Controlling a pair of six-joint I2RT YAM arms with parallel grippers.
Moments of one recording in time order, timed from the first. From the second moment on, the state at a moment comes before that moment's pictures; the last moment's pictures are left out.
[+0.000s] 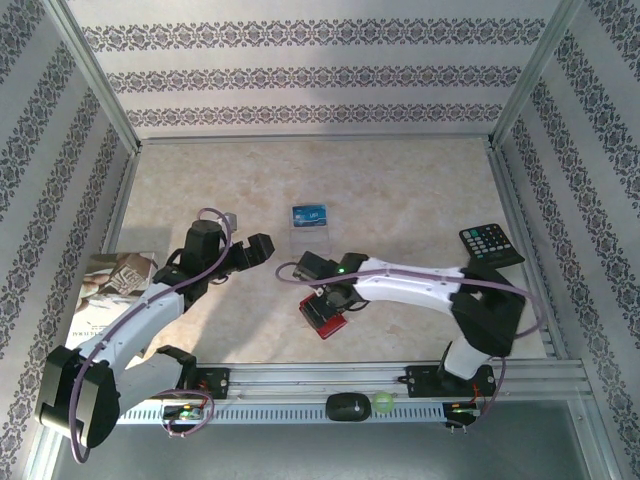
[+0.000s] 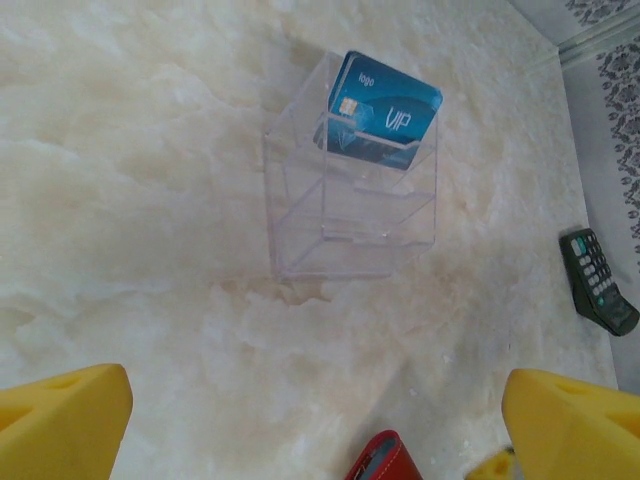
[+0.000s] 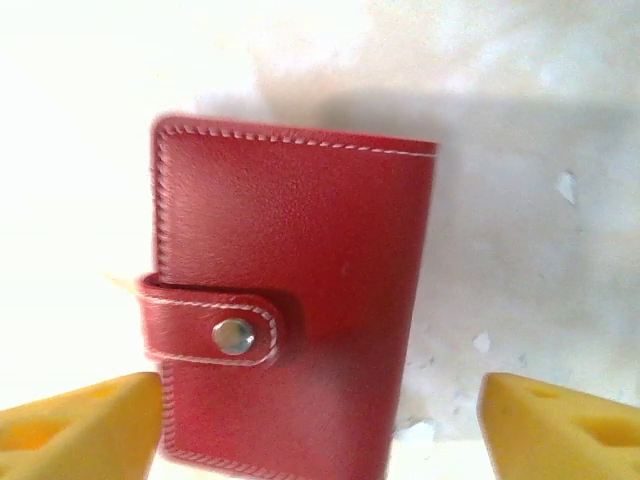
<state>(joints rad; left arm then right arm) -0.32 1.04 0.57 -0.17 0.26 -0.70 1.04 1.61 1.06 -0.79 0.02 0.42</state>
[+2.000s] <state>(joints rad) -0.47 0.95 0.58 -0.20 0.14 -0.65 0.80 1.26 0.63 -0.40 0.00 1.07</state>
